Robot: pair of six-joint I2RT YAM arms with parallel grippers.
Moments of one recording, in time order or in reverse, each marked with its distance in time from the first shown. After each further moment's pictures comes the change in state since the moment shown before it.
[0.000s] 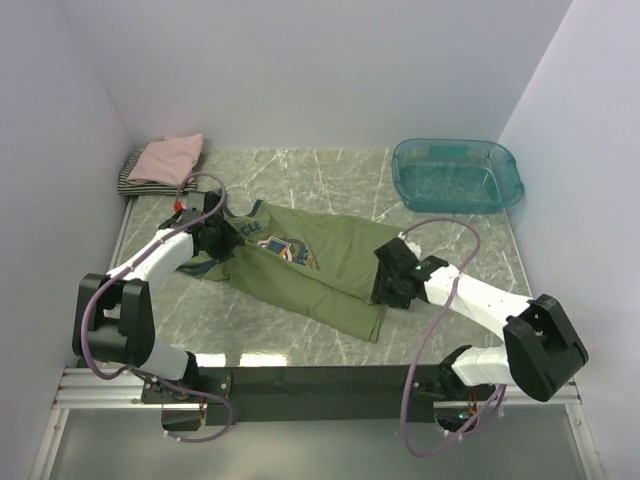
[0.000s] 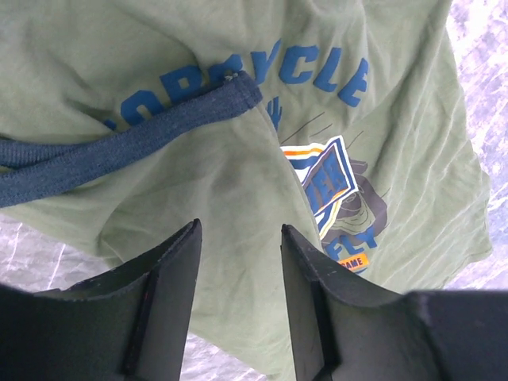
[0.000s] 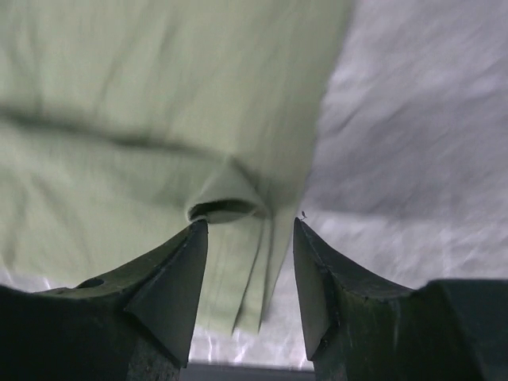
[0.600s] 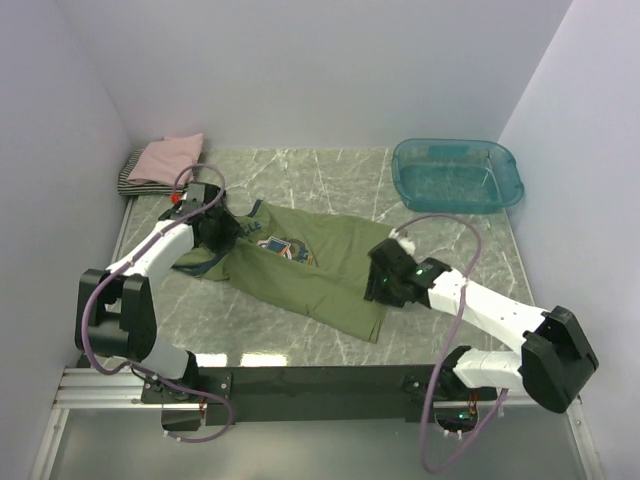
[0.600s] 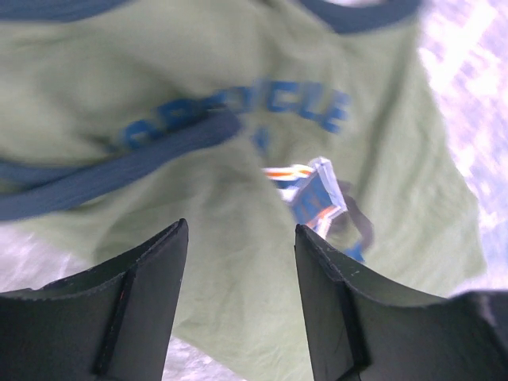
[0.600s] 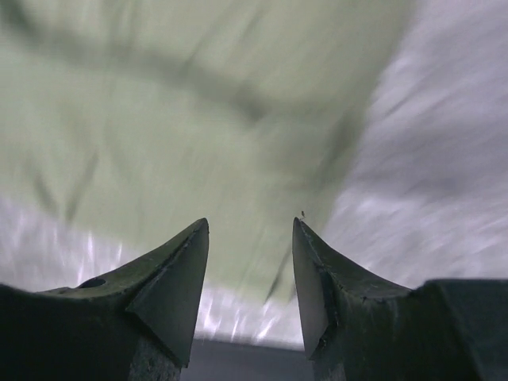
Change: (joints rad) left arm 0.001 0.035 0.092 -0.037 -0.037 0.020; right arm 0.030 -0.078 0.053 -0.034 0.019 0.001
